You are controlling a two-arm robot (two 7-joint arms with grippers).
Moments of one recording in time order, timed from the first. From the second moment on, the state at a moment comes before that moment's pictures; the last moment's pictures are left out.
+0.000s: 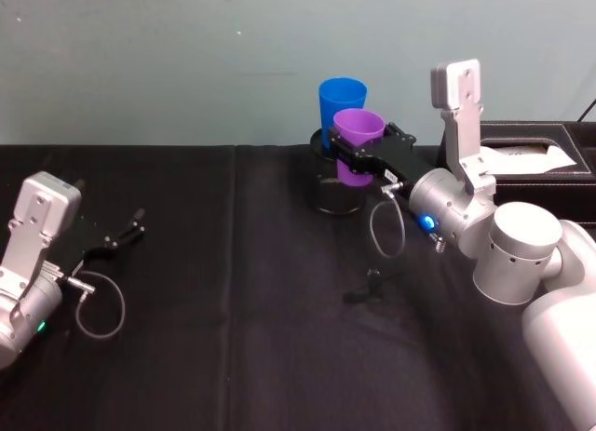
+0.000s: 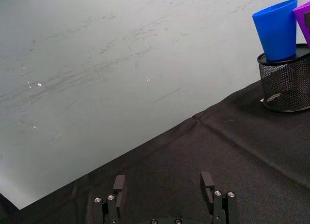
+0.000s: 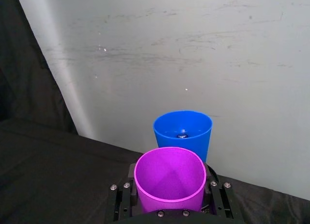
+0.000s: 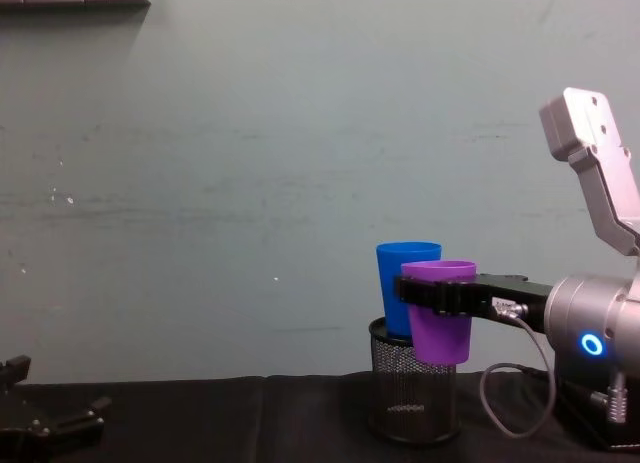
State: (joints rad) left arm -0.20 0.60 0.45 -1.41 -0.25 -0.12 0.03; right arm 0.49 0.15 -0.31 -1.18 0.30 0.10 0.28
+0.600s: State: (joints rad) left arm -0.20 0.60 0.45 -1.41 -0.25 -0.12 0.03; right arm 0.49 0.15 -0.31 -1.18 0.30 0.10 0.28
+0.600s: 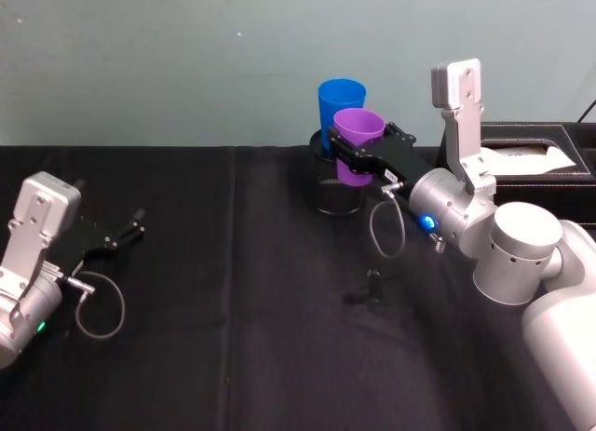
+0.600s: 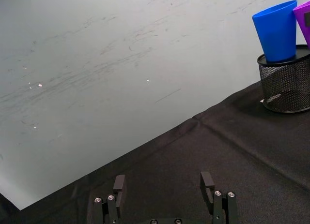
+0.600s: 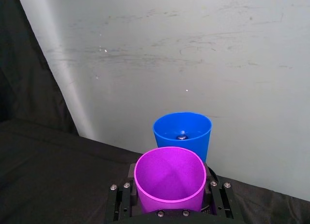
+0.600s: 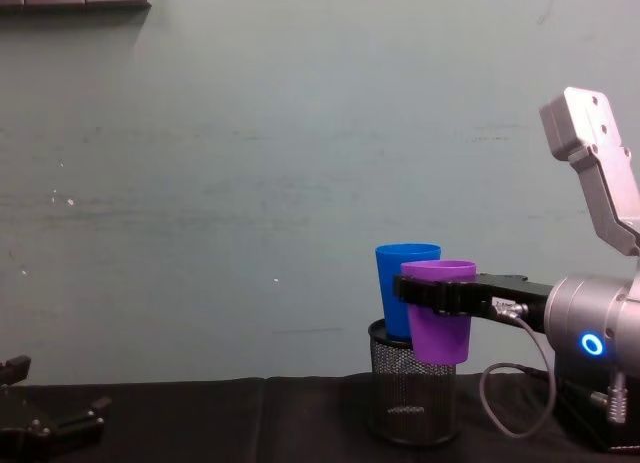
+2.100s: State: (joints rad) left arm -0.20 0.60 0.45 -1.41 -0.25 -0.12 0.03; right arm 0.49 0.15 -0.31 -1.18 0.30 0.10 0.28
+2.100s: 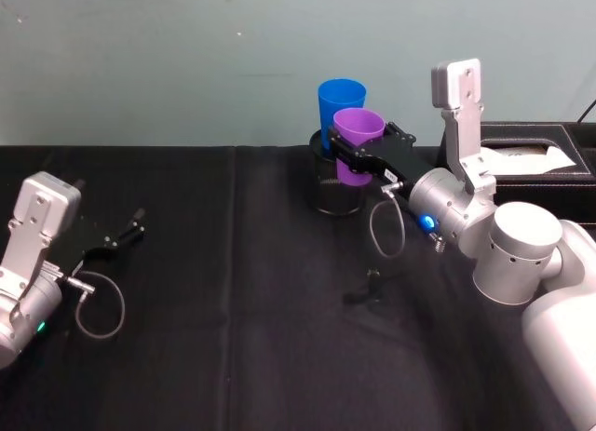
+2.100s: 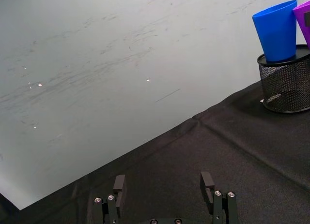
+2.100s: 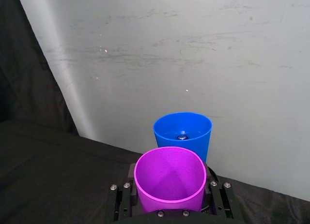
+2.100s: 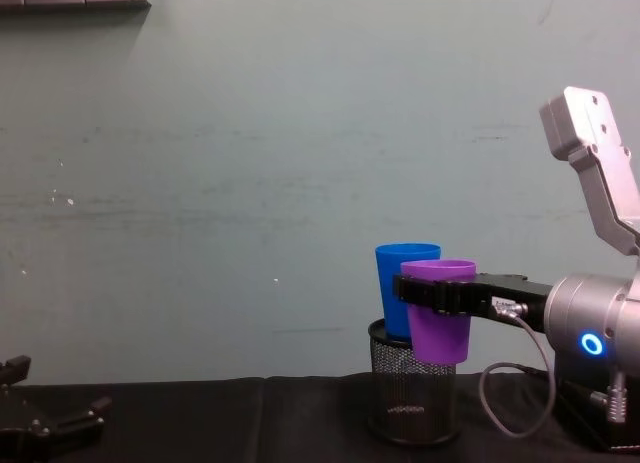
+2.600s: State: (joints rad) left arm -0.20 0.60 0.45 -1.41 -0.25 -0.12 0.03; right arm 0.49 0.15 -0.31 -1.18 0.30 0.10 0.28
